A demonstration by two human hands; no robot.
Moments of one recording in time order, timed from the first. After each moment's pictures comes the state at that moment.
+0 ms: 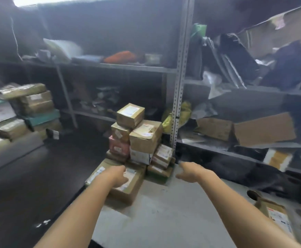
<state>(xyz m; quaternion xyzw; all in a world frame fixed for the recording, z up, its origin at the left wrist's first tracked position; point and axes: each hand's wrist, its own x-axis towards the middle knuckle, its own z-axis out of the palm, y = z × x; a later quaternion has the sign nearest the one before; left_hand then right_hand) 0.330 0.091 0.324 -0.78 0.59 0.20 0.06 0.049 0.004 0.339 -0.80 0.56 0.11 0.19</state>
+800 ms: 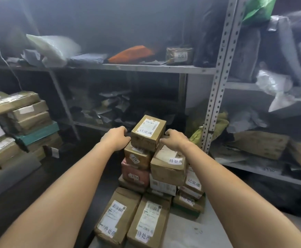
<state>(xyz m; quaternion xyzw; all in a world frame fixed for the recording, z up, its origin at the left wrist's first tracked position) 0.508 -0.163 0.409 -0.81 0.56 0.11 -0.12 0.285 -0.227 0.389 -0.76 0.57 -0.15 0.28</state>
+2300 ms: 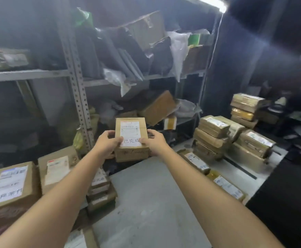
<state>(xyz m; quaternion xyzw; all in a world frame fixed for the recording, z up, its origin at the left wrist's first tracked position) 0.253 -0.161 0.387 -0.44 0.65 0.56 -0.26 0.106 -0.044 0.387 -0.28 0.75 -0.52 0.30</state>
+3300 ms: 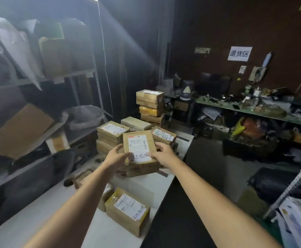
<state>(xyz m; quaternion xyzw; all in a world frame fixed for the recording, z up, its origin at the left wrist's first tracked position) -0.212 0.115 0.348 -0.26 0.71 0.65 -0.06 -0.297 0.292 0.355 -0.12 0.80 -0.55 0.21</state>
